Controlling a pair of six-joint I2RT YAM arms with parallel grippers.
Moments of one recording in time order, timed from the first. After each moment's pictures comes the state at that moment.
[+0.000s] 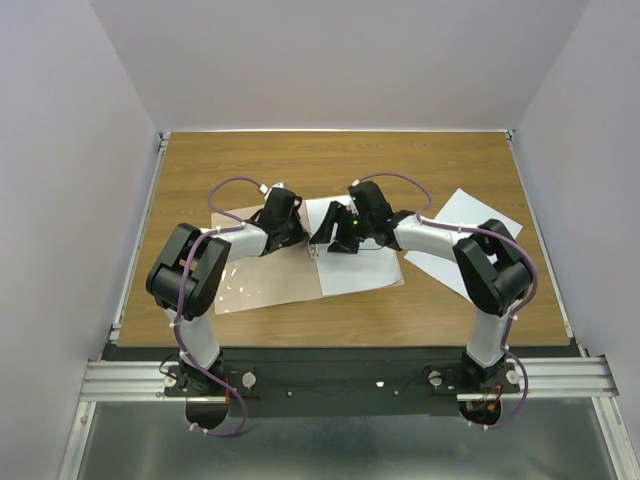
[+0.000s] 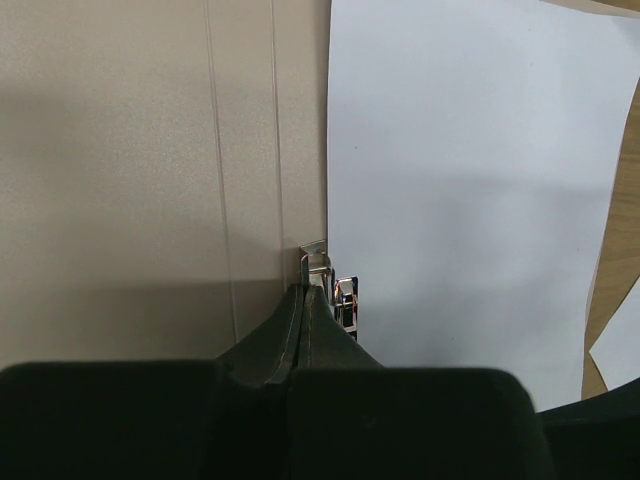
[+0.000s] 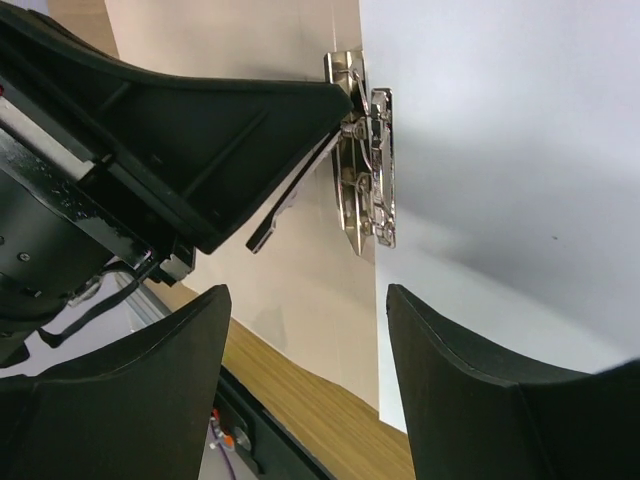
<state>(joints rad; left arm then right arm) -0.46 1.81 0.94 0.09 0.03 -0.78 0.64 1.87 1.14 -0.02 -0.36 0.88</state>
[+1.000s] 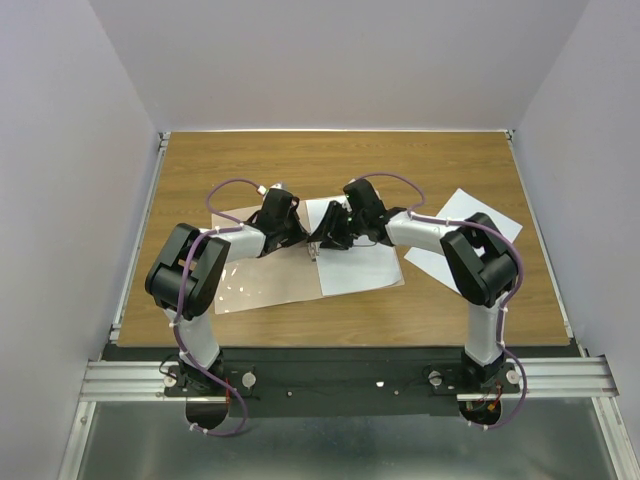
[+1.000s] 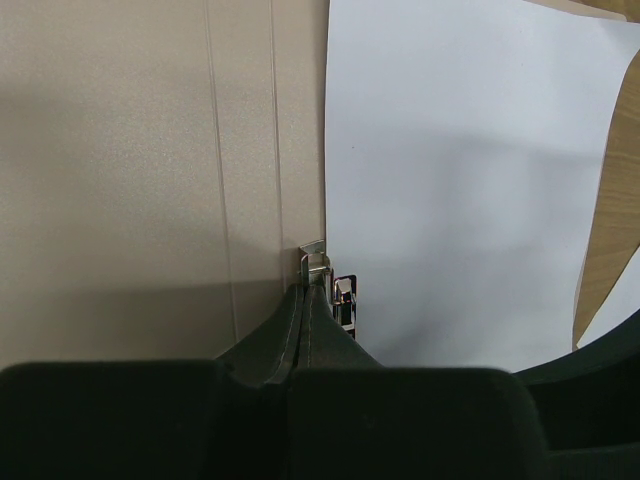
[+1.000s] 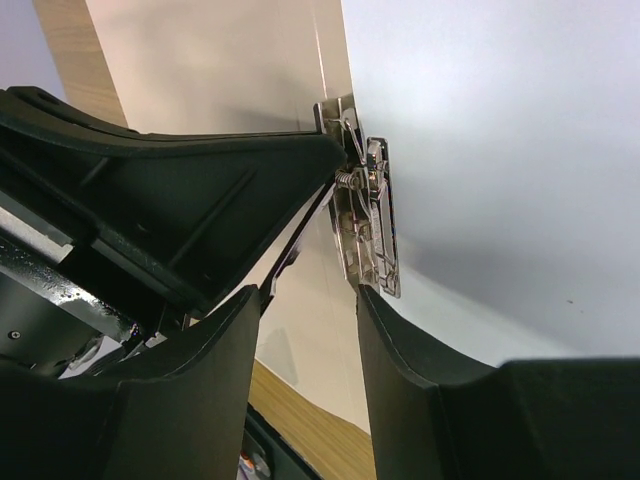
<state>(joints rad) -0.44 1.81 0.92 0.14 0.07 -0.79 0.64 1.97 1.22 -0.02 -0.35 0.94</state>
